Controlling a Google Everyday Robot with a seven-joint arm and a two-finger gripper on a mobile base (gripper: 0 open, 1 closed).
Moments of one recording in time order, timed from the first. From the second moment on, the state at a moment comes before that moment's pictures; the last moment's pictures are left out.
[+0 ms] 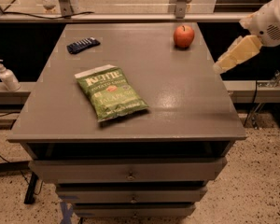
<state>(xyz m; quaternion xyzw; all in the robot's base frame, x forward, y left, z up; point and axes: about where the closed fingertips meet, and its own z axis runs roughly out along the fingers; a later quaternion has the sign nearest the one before) 0.597 -0.243 0.953 -0.46 0.81 0.06 0.36</state>
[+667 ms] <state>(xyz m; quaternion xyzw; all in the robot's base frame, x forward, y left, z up) 0.641 -0.224 0.944 -0.42 0.82 0.10 0.39</state>
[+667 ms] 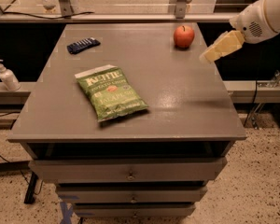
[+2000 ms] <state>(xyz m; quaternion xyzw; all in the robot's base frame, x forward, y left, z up) 0.787 -0.159 0.906 -0.35 0.78 0.20 0.48</state>
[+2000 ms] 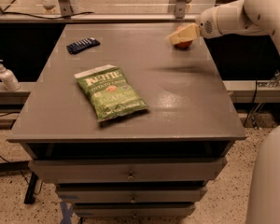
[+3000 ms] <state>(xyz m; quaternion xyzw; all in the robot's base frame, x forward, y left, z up) 0.827 -0.174 0.878 -0.34 0.77 0.21 0.50</state>
